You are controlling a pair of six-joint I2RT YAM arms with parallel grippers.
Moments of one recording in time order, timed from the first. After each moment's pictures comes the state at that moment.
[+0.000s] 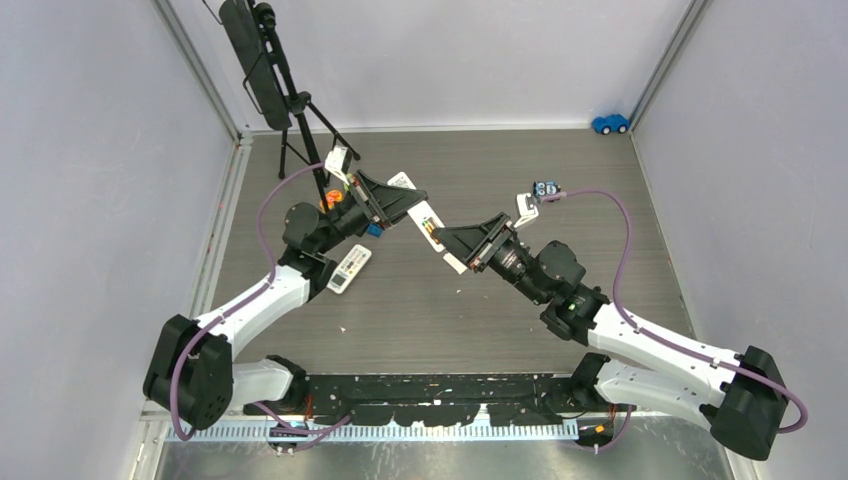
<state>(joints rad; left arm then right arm) -0.47 1.23 0.70 0.91 0.55 -1.42 0.88 0.93 0.59 0.53 0.03 1.23</state>
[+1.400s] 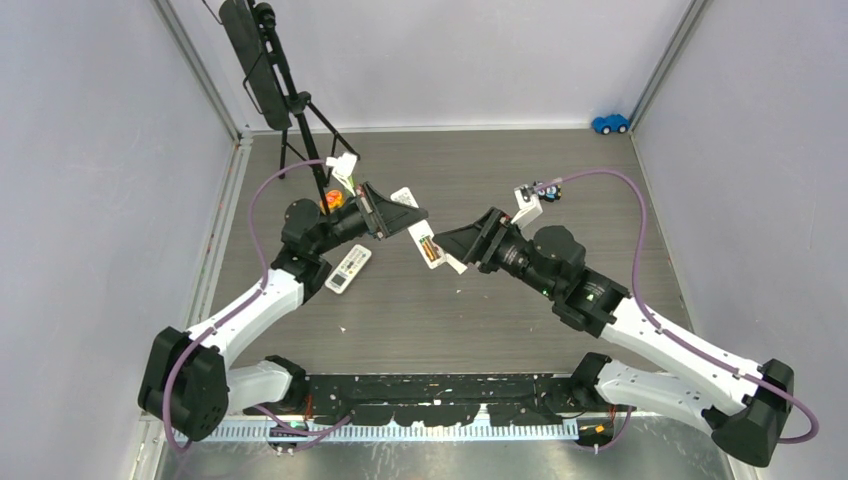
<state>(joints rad) -0.46 1.17 0.70 0.71 0.65 -1.09 0.86 0.91 0.77 0.03 0.03 1.03</state>
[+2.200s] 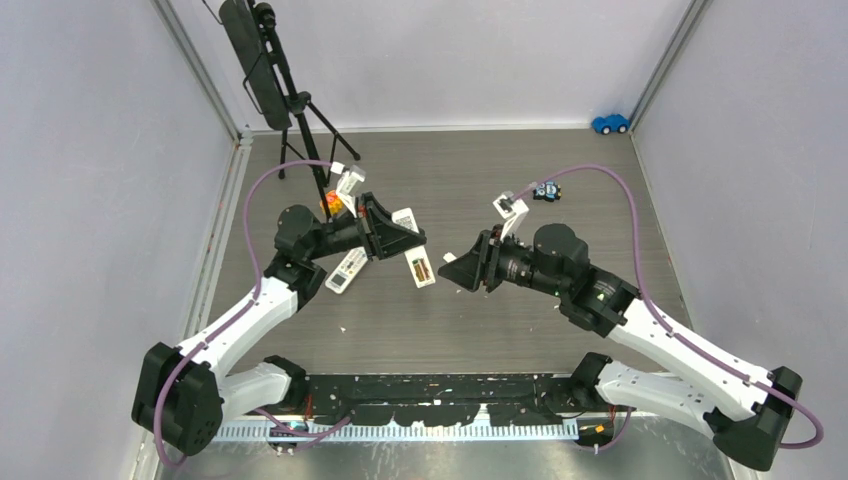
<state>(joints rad) -0.46 1.10 0.68 0.65 0.87 -0.75 0.84 0.85 0.82 -0.19 -0.19 0.68</state>
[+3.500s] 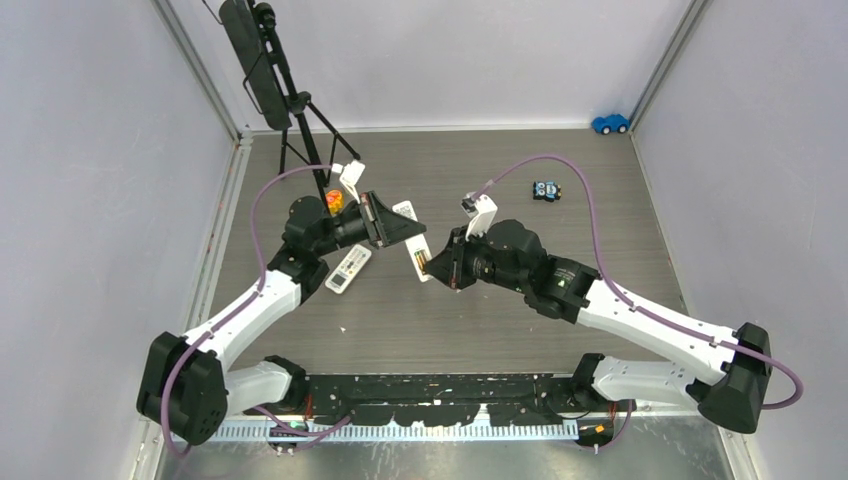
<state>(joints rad) -0.45 1.15 0.70 0.49 0.72 -0.94 0.96 1.08 0.93 -0.21 -0.01 0.65</state>
